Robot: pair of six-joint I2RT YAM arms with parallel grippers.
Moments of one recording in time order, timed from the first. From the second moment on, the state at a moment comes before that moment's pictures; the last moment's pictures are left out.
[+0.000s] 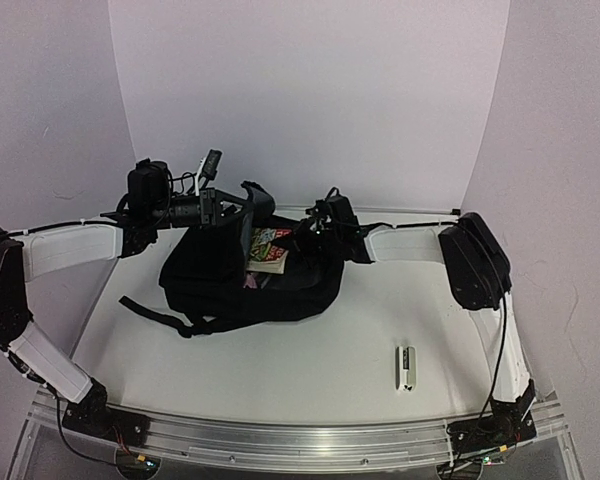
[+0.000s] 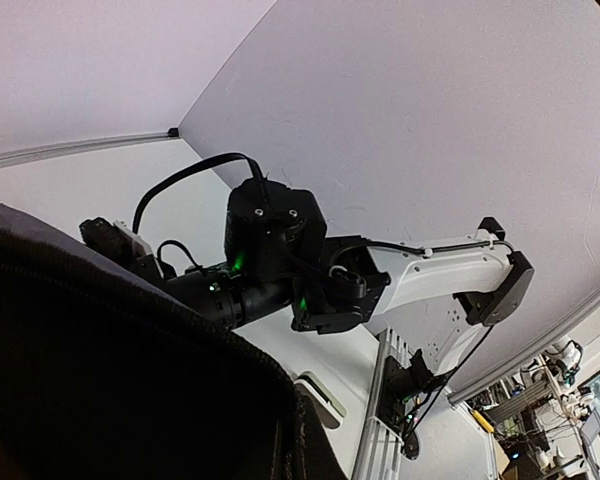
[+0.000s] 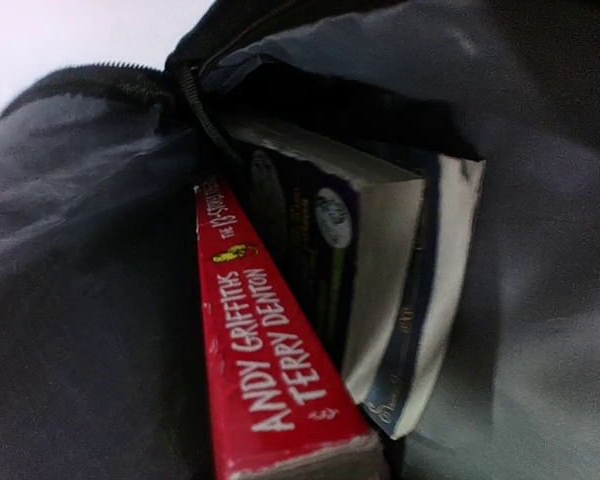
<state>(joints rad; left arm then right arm) -0.47 1.50 1.05 0.34 0.84 -0.60 0.69 2.29 1.69 0.10 -0.40 1.34</state>
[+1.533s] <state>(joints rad) -0.51 1.52 1.04 0.25 0.80 -0.61 0.76 2.29 1.66 0.17 -0.23 1.04</state>
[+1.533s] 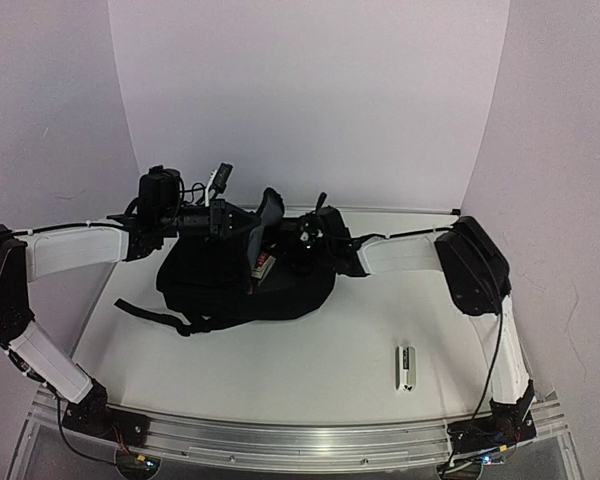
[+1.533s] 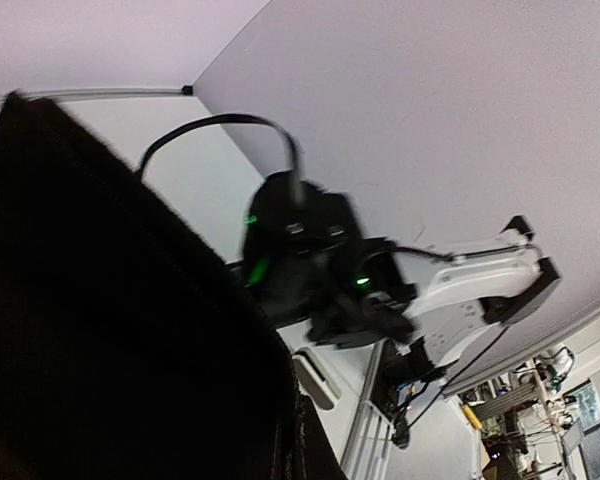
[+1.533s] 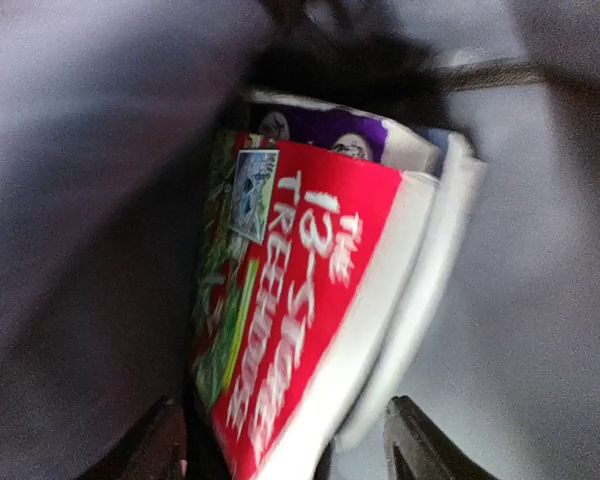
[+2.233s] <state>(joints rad) -0.70 1.65 1.19 -0.08 0.57 -0.47 0.62 1.70 1.33 -0.10 0.14 0.74</state>
